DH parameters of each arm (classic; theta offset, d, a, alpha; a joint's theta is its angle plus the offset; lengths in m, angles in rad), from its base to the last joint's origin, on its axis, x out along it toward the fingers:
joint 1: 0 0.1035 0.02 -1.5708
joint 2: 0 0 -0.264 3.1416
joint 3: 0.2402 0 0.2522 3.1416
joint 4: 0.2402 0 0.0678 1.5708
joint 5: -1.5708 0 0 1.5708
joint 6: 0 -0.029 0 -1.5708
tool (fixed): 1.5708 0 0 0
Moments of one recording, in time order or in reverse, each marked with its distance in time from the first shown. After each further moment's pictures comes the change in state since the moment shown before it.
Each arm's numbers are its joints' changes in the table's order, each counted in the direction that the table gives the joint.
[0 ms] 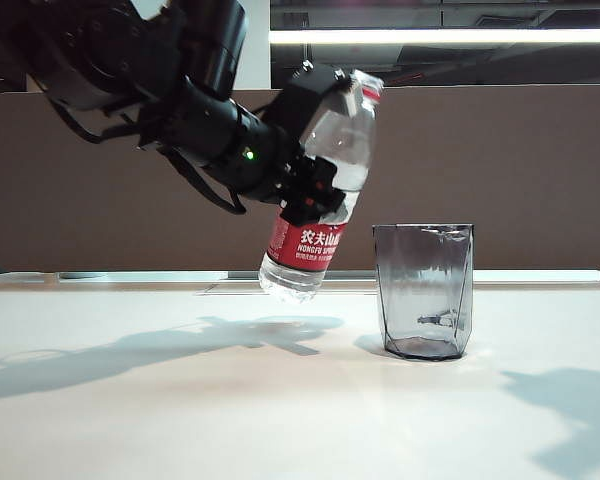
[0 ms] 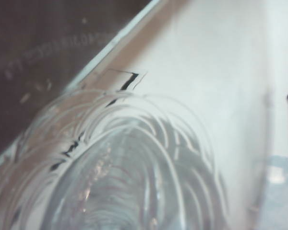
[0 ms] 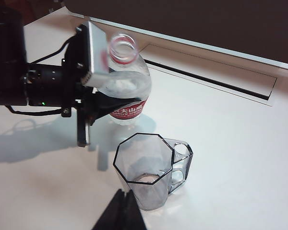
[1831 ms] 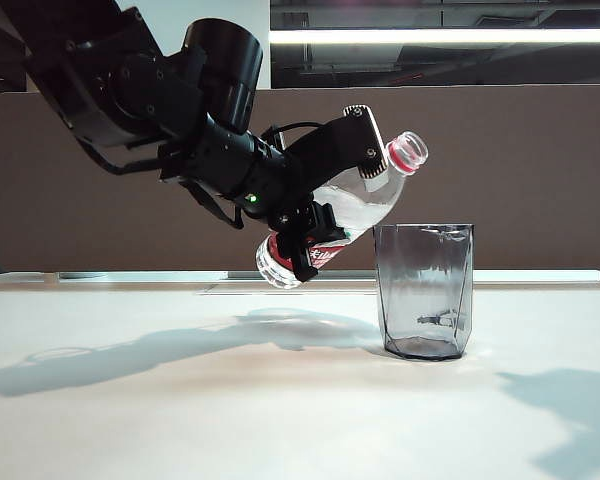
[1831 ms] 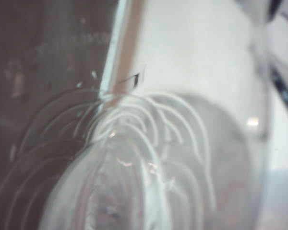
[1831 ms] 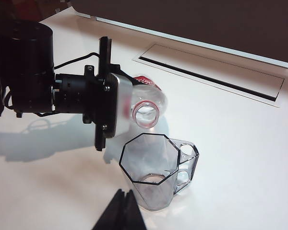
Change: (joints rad) left arm -0.004 0.099 0.034 -0.082 0.007 -0.597; right arm 0.000 0.000 0.000 0.000 0.023 0.000
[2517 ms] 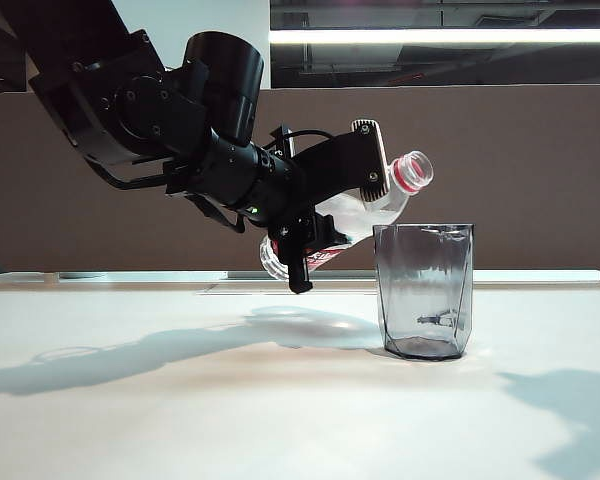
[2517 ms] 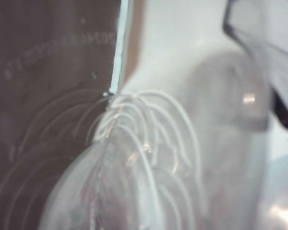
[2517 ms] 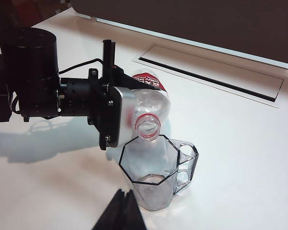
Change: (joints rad) left arm 0.001 0.037 0.001 -0.069 0.000 -0.136; right arm 0.000 -0.006 0.000 0.001 0.000 0.000
